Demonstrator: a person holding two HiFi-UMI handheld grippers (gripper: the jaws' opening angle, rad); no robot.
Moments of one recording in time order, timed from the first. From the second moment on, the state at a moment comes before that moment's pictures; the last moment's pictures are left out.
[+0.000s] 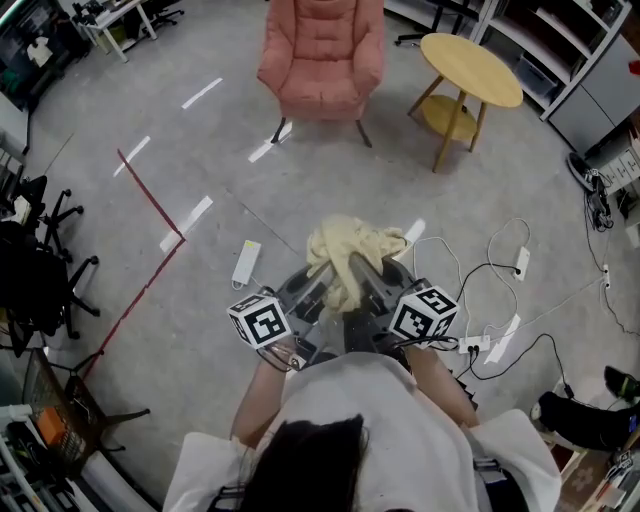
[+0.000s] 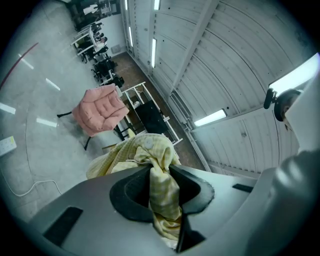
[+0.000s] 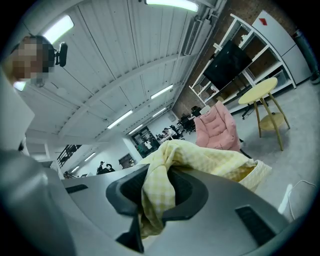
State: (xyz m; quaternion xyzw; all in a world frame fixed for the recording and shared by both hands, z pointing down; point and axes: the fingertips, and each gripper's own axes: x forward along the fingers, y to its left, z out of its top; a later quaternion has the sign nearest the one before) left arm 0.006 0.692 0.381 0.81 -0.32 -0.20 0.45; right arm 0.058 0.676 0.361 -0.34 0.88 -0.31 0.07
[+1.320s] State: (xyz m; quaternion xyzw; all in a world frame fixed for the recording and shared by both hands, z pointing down) left arm 0.098 0.410 0.385 0.78 -0.38 -0.21 0.46; right arm 0.148 0.384 0.369 -0.29 0.90 -0.33 0.04
